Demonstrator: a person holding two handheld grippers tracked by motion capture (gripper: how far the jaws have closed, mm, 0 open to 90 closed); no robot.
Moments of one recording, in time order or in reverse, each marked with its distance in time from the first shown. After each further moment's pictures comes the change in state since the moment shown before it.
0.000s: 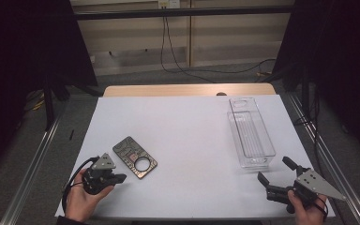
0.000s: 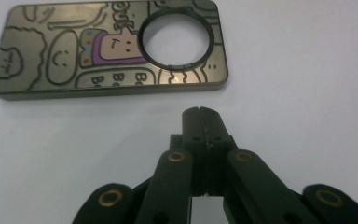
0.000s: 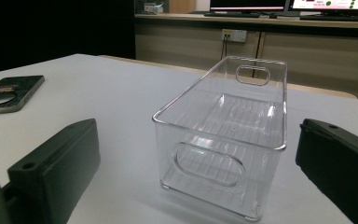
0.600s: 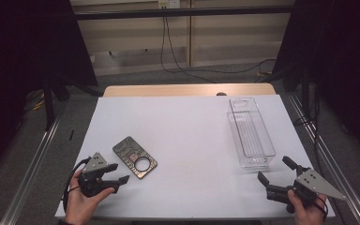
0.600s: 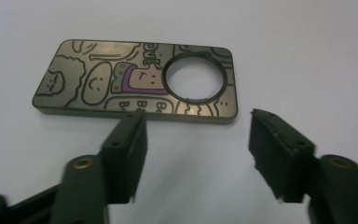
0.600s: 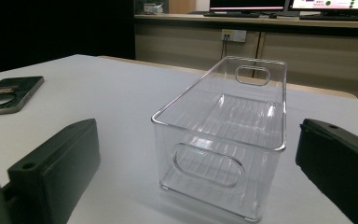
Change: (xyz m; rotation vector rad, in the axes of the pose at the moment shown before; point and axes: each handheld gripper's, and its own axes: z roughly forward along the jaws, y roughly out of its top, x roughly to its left) left arm -0.004 -0.007 -0.012 -0.185 0.076 -0.079; right arm 0.000 0.000 0.001 -0.002 0.000 0.007
